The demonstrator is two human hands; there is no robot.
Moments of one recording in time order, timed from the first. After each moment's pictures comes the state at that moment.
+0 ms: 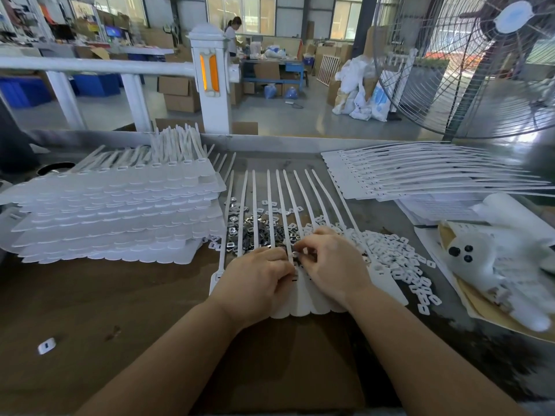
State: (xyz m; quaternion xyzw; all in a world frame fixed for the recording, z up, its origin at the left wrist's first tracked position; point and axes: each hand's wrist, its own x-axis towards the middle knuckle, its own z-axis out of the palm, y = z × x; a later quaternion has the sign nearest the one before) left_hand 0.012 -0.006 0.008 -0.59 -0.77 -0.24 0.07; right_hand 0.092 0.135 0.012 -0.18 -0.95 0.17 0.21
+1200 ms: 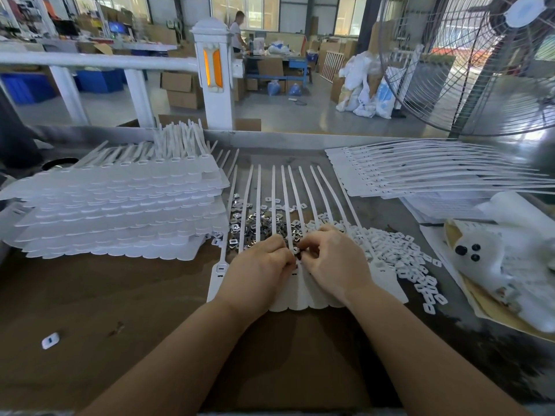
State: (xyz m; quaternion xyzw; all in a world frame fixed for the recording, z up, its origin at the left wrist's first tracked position) left_hand 0.016 0.002 0.007 -0.54 -0.79 -0.28 0.11; right_hand 0.088 0.132 0.009 -0.21 -0.94 0.17 0.20
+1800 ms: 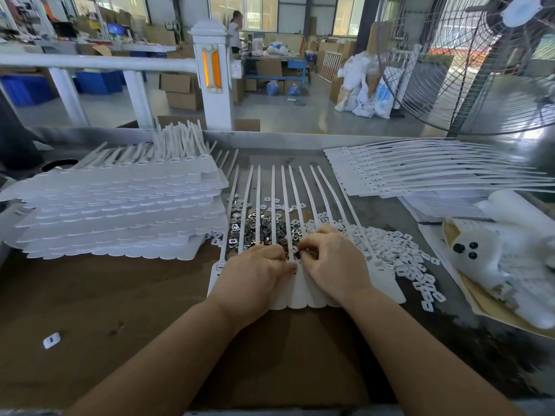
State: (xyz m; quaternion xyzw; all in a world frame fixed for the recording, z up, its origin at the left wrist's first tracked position) left_hand 0.008 -0.008 0.000 -0.57 -0.80 -0.20 0.07; right_hand 0.091 0.130 0.007 -0.21 -0.94 0.17 0.21
